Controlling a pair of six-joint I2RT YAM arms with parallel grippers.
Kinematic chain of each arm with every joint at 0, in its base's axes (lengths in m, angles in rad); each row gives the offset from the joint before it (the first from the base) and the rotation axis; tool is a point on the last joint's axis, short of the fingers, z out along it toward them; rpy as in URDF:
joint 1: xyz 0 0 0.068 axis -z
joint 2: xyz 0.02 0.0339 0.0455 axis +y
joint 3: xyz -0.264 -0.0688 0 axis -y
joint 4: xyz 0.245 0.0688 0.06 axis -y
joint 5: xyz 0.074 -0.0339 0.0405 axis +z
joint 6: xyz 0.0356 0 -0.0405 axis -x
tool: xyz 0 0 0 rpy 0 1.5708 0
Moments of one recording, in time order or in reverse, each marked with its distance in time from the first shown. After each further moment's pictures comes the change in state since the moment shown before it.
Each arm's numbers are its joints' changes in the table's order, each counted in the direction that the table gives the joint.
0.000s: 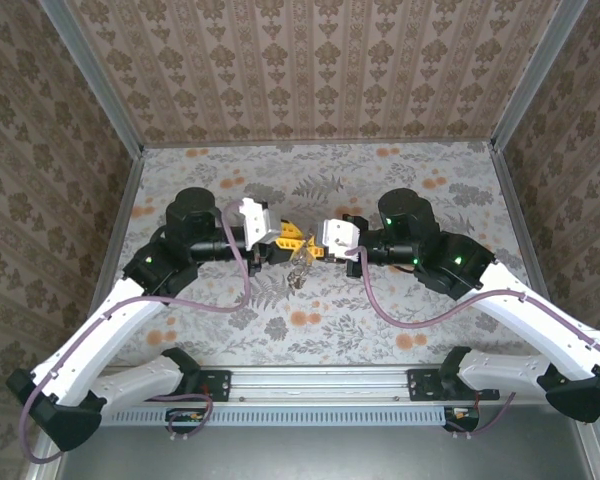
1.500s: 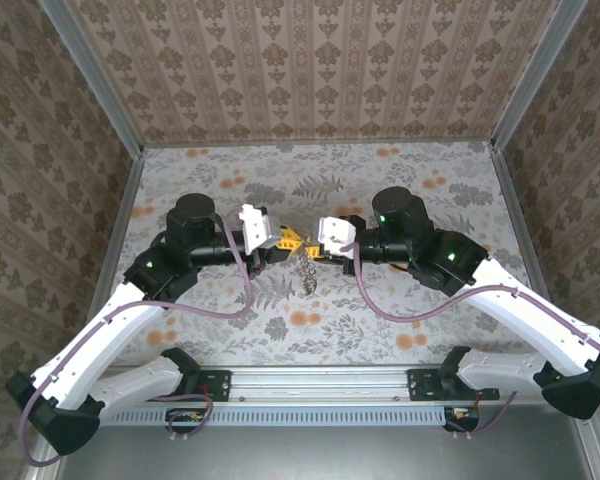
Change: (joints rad) left arm -0.027 -0.032 -0.080 0.074 -0.024 0.010; right arm 0.008 0.027 0.000 -0.003 0.000 -0.004
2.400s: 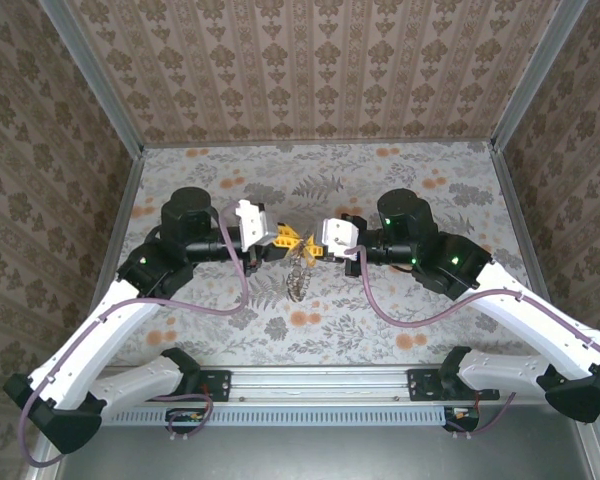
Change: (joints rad) left arm 0.001 0.021 0.085 -0.103 -0.003 -0.047; right arm -0.002 -0.028 -0.025 0.039 0.013 -0.003
